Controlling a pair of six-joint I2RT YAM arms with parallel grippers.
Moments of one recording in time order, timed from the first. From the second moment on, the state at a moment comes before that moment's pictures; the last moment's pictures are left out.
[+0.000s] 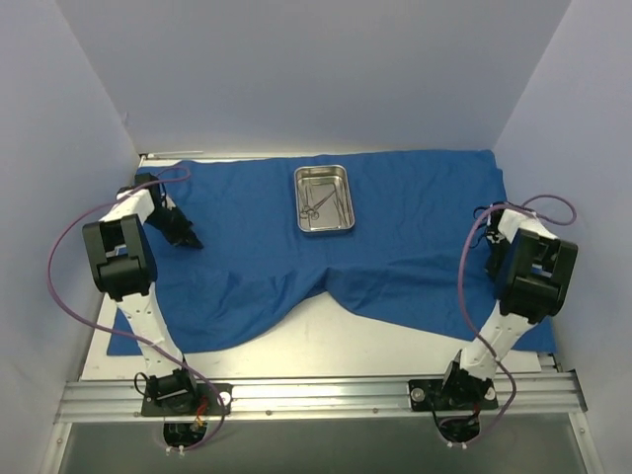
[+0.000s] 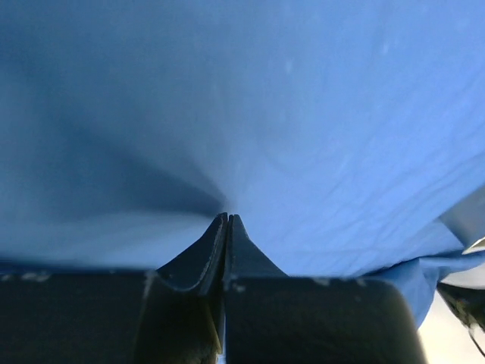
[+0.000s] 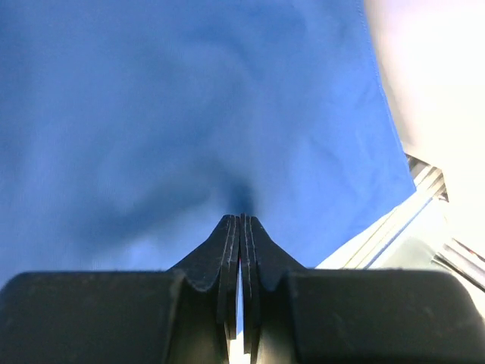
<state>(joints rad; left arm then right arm) 0.22 2.17 1.63 -0.87 0.36 -0.47 -0.35 1.89 1.19 -0.89 0.58 0.37</state>
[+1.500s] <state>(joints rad) 0.22 2.53 2.11 -1.19 0.60 -0.51 0.00 2.18 1.62 -0.56 0.25 0.28</state>
